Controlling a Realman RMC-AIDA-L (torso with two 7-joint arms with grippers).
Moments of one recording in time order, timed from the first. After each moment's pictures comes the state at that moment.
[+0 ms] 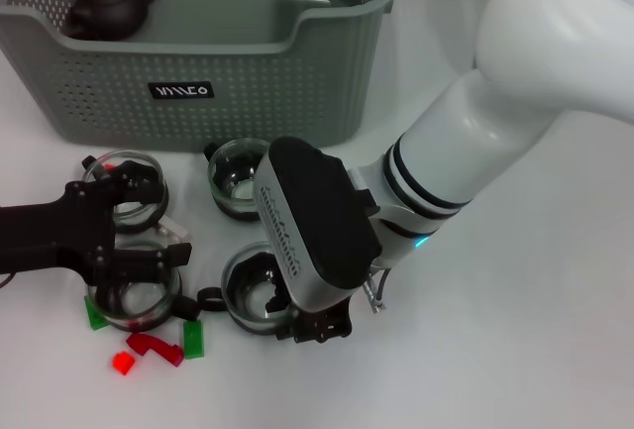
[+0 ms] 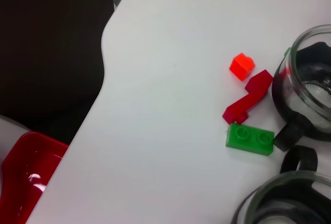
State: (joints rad) left arm -0.42 -2.06 0.35 0.72 2.32 1.76 -1.19; right arm 0.98 2.12 -2.05 -0.82 -1.98 -1.12 1.76
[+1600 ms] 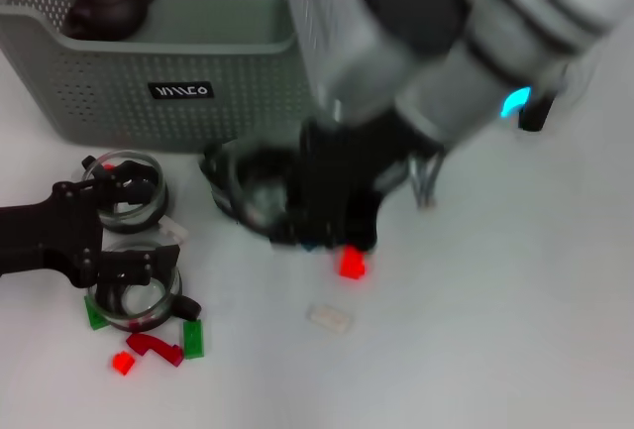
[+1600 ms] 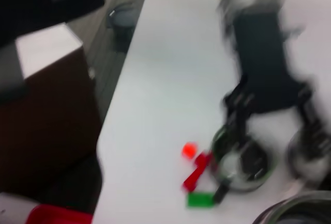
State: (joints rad) left arm -0.41 -2.05 0.35 0.73 2.32 1.77 -1.18; right arm 0.93 2.10 -1.57 -1.45 -2.18 -1.72 2.21
